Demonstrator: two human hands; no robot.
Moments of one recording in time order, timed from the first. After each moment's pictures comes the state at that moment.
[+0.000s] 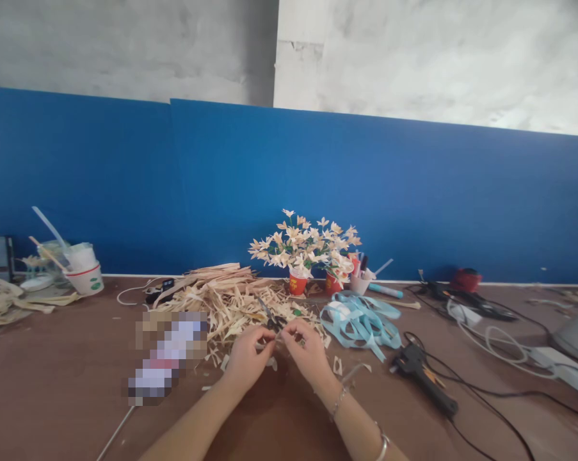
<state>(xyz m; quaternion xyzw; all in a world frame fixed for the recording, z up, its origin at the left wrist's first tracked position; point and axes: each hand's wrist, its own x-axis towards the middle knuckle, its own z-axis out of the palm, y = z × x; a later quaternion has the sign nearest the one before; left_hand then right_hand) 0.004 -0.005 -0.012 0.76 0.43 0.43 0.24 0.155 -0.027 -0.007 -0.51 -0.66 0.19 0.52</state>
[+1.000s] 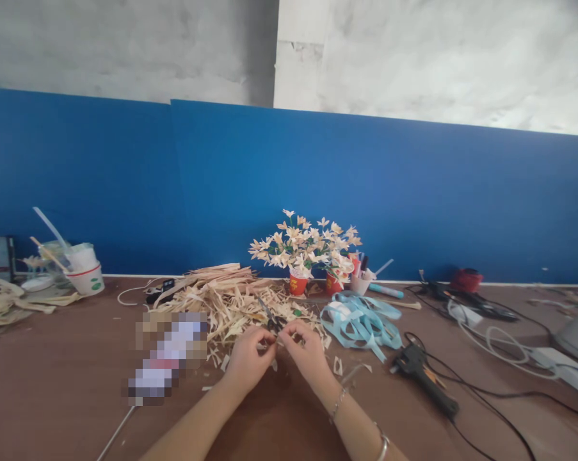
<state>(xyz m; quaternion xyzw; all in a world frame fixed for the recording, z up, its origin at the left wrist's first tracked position) 0.005 -0.004 -0.020 0.78 0.43 0.42 0.20 0.152 -0.024 -0.010 -0.50 -0.64 0.22 0.54</state>
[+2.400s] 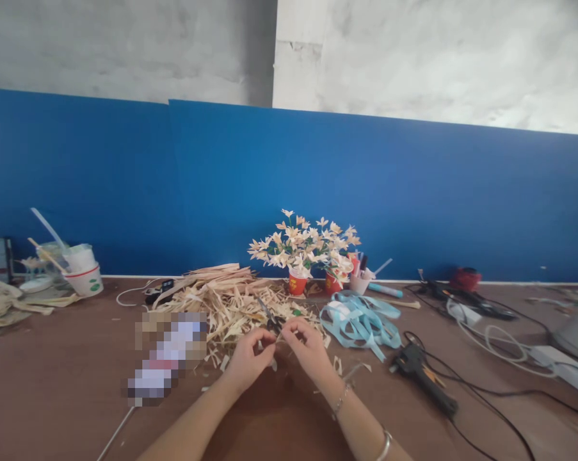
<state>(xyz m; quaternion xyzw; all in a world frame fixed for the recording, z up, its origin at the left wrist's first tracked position) 0.004 -0.009 -0.006 0.73 0.42 0.40 0.35 0.160 -0.023 -0.008 -0.47 -0.65 0.25 0.54</state>
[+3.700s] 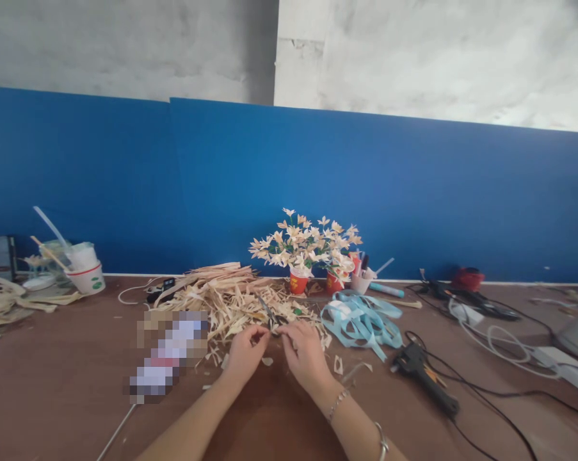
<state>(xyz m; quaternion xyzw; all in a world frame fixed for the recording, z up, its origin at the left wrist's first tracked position) 0.004 0.008 -0.026 0.69 0.47 0.43 0.33 0.151 -0.031 -0.009 -0.53 -0.75 0.02 0.41</state>
